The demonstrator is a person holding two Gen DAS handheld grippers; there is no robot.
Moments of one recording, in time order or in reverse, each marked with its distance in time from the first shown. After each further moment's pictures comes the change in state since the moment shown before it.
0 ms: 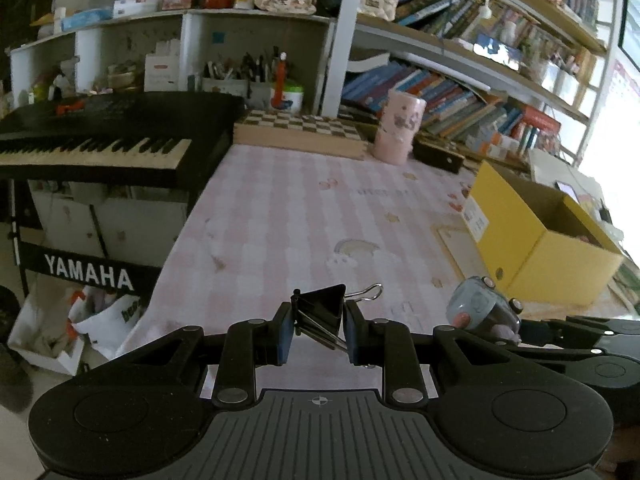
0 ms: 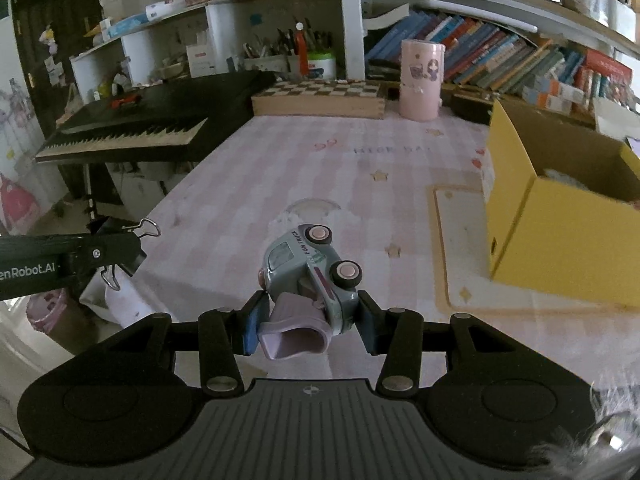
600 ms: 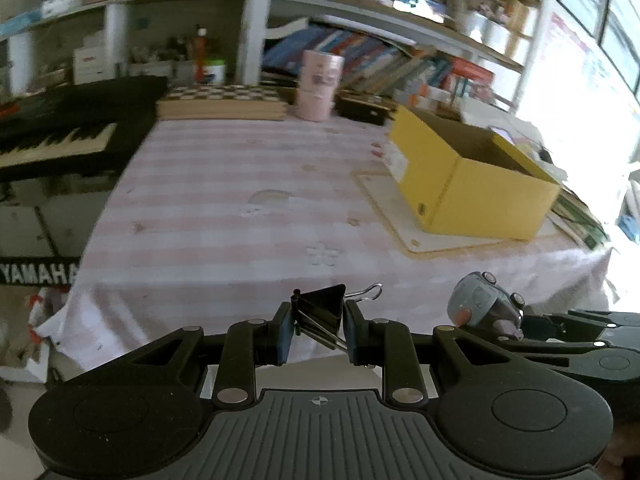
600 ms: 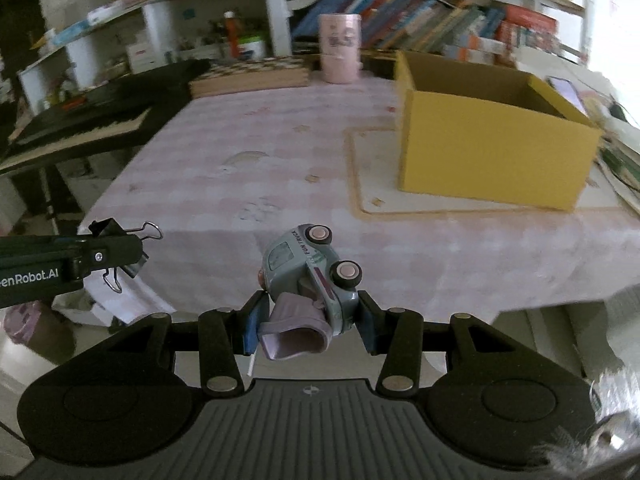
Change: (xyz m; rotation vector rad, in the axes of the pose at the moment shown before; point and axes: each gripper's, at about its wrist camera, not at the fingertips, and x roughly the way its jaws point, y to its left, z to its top) left arm -0.007 -0.046 -0.033 0.127 0.083 -0.164; right arm -0.055 -0.027 -0.058 0.137 0.041 -0.154
